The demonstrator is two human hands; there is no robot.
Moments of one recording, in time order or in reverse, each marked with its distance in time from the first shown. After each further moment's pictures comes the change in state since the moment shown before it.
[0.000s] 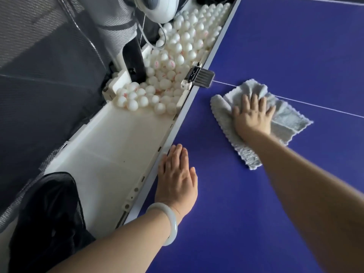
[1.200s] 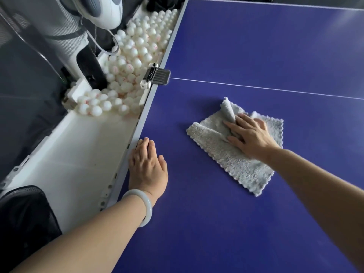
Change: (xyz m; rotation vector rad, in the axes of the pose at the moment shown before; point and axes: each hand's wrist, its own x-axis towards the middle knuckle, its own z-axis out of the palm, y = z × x) left_hand 0.000 0.000 0.000 -0.023 0.031 -0.011; right_hand -0.114 0.135 -0.030 -0.087 -0.077 -0.327
